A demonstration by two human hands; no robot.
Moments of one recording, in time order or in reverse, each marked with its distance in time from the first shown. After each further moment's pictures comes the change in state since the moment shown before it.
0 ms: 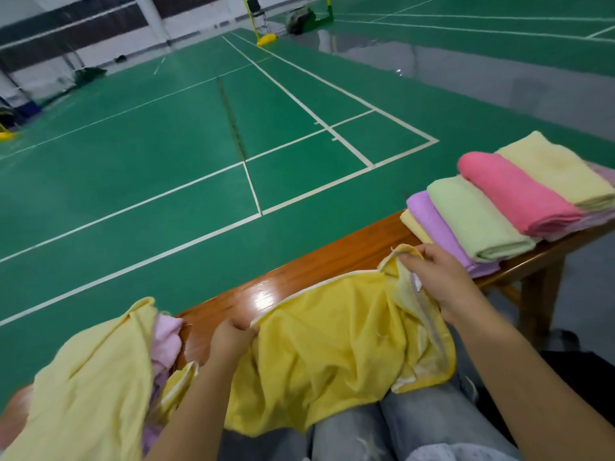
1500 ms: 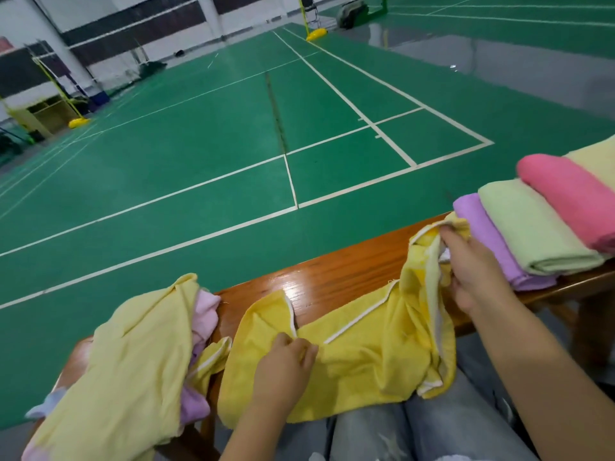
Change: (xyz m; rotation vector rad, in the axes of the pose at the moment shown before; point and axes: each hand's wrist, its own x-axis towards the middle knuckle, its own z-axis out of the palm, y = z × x) left_hand -0.098 -0.014 0.014 0.530 -0.022 0.412; right_hand 0.011 -0.023 0.027 0.368 0.032 0.108
